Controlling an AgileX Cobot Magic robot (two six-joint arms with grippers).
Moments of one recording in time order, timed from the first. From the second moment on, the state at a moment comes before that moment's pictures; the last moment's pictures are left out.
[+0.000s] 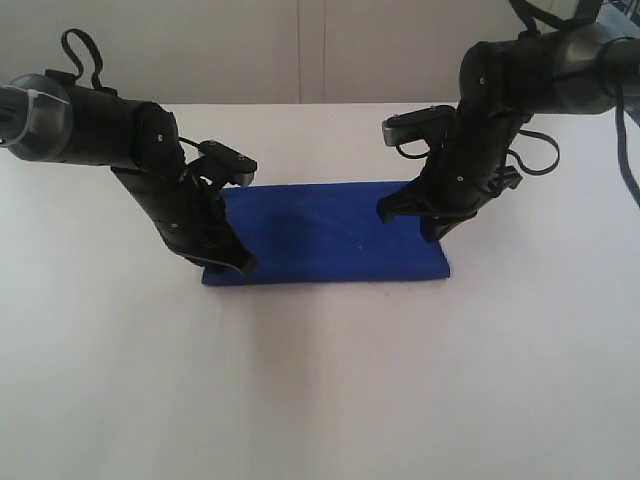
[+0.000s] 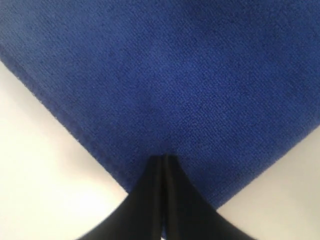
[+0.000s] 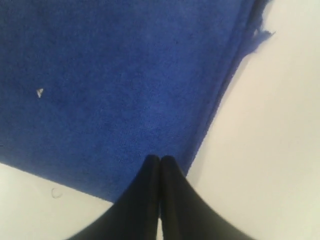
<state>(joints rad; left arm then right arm) -0.48 2.00 -1.31 -0.15 0.63 0.35 0.32 2.03 -1.46 0.06 0.85 -0.09</state>
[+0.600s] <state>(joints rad) -0.48 2.00 -1.31 -0.13 0.63 0.35 0.32 2.04 -1.46 0.28 0.80 -0.12</state>
